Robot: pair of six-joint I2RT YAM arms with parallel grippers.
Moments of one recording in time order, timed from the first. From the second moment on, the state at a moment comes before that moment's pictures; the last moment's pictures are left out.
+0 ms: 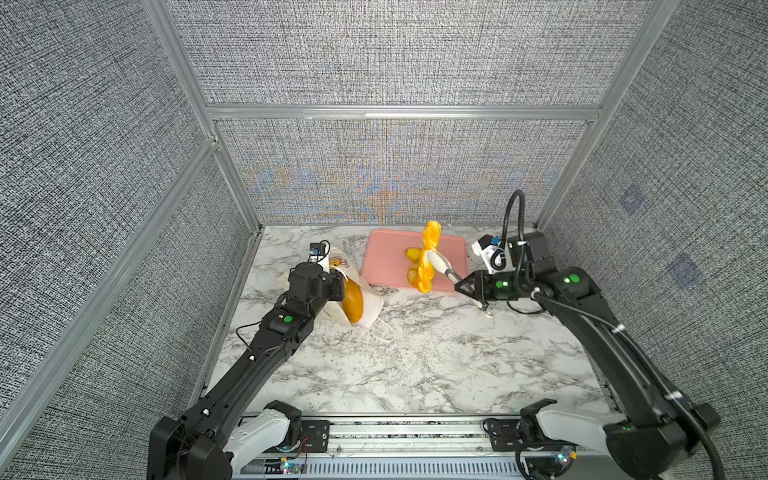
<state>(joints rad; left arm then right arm) -0.42 1.07 0.82 -0.19 -0.10 -0.24 0.30 1.29 1.36 -0.97 -0.42 0.29</state>
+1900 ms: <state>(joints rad) -0.42 1.06 0.79 -0.18 -0.05 -0.20 0.03 1.84 1.56 -0.97 -0.28 0.11</state>
